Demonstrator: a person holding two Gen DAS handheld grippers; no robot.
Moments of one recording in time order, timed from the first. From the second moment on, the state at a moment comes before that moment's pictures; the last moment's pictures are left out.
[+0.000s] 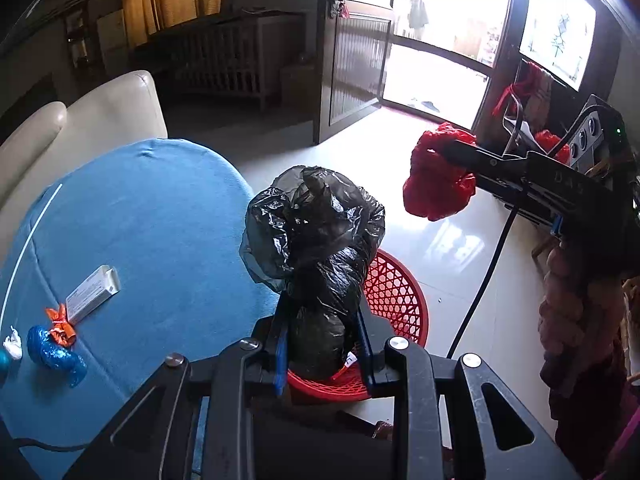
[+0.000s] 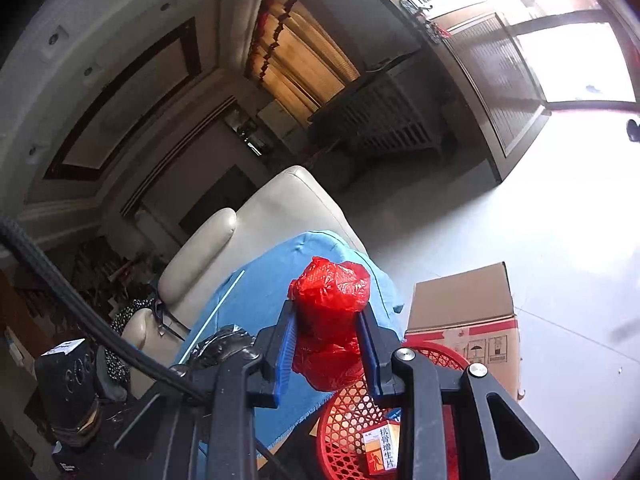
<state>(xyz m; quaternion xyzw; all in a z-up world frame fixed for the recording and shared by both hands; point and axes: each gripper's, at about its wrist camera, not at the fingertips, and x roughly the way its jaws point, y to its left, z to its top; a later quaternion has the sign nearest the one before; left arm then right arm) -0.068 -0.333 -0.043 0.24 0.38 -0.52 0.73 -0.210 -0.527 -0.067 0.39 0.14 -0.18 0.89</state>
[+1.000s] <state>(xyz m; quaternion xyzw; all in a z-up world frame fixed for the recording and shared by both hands) -0.037 -0.339 -0.084 0.24 0.44 -0.49 0.72 -0.186 -0.531 -0.111 0.45 0.21 -0.16 0.85</state>
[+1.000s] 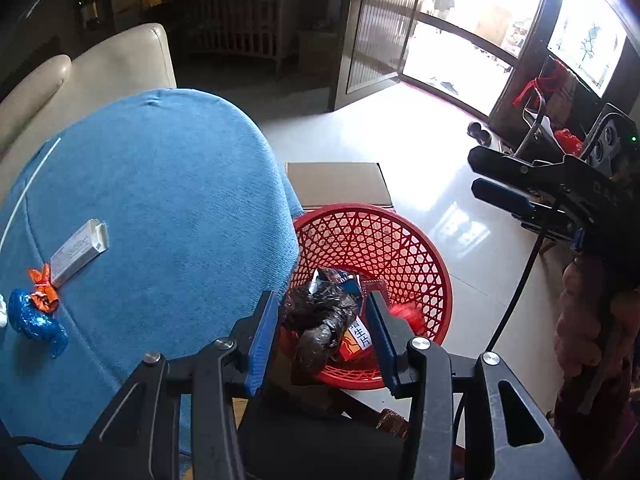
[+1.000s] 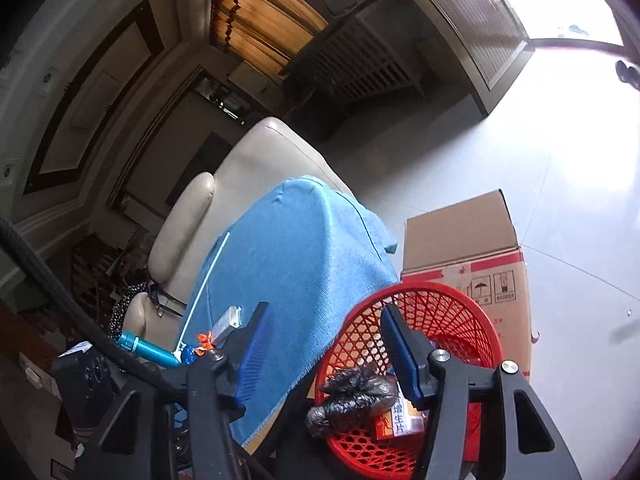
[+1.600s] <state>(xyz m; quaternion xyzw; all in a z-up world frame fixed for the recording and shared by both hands) 0.031 -0.201 -0.116 0.20 0.47 -0.35 0.78 -0.159 -0.510 -0.120 0.42 0.24 -0.15 0.86</state>
